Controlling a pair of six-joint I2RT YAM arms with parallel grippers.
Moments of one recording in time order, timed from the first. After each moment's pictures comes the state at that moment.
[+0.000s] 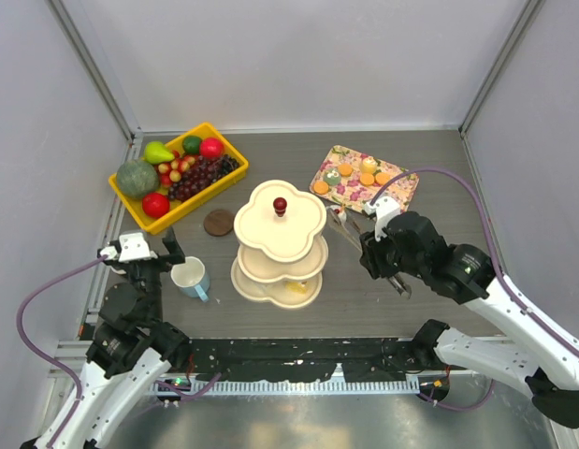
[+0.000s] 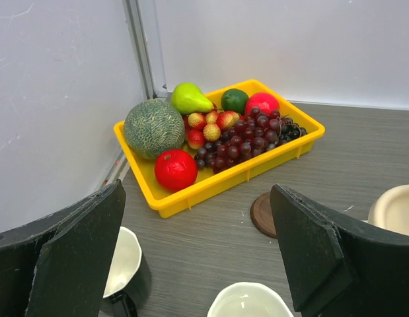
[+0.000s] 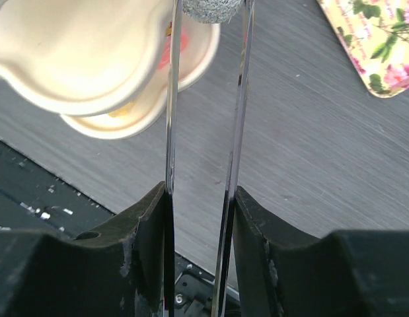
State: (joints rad) left arm -0.58 0.14 0.51 -0.22 -0.77 0.13; right arm 0.76 0.86 1.03 -0.91 0.15 0.17
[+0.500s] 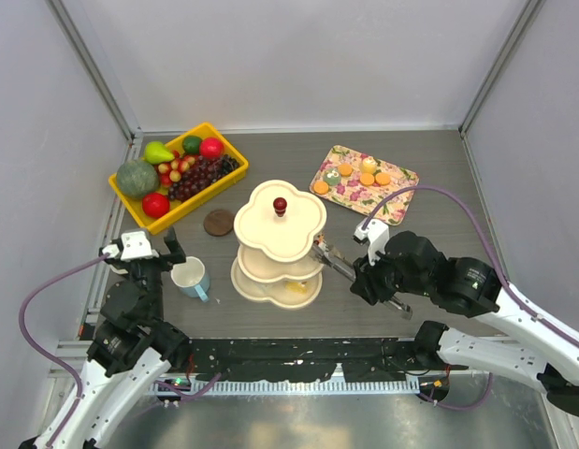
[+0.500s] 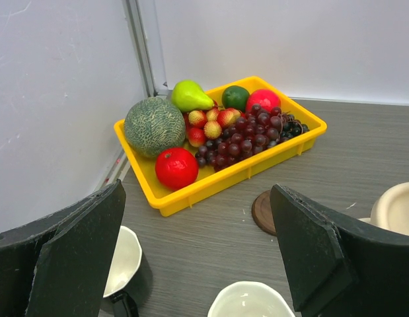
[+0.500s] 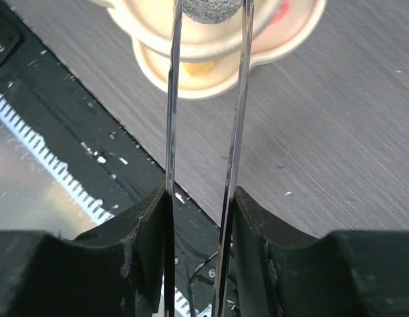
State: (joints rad) left arm -0.58 0.15 0.51 -0.22 -0.77 0.13; right arm 0.96 0.76 0.98 -0.95 0.05 0.23
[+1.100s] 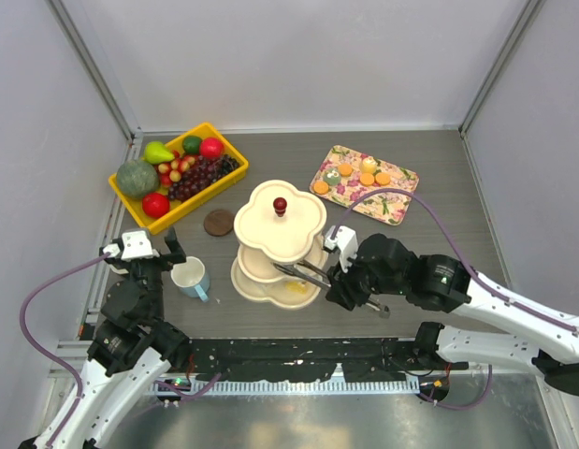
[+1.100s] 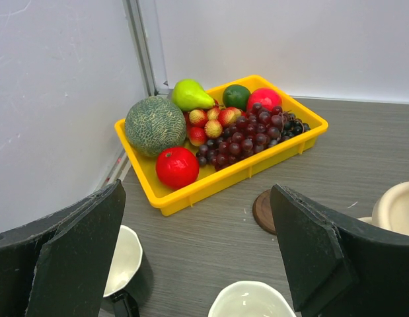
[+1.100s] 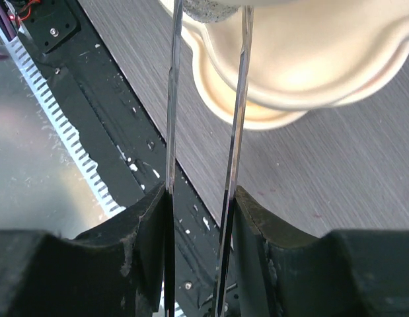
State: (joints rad) left arm -0.58 0.16 0.51 -0.22 -0.77 0.14; right arm 1.09 0.87 0.96 -0.80 -0.04 0.21
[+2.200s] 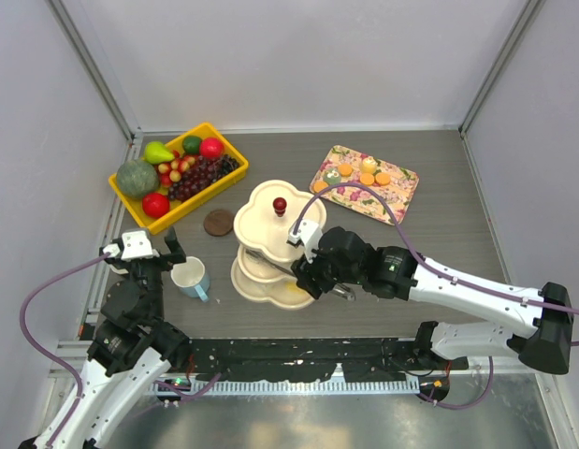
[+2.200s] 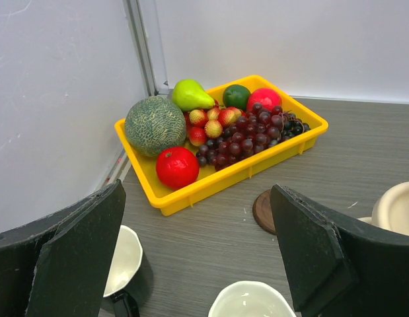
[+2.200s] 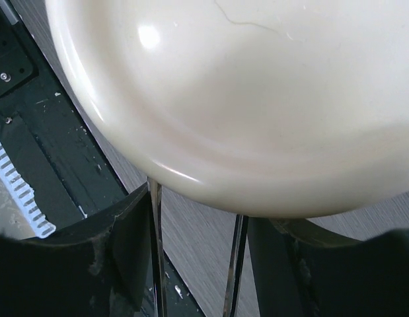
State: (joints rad) left arm -0.58 0.16 0.51 -0.22 -0.77 0.14; right arm 1.10 1.15 0.96 -0.50 0.04 0.11
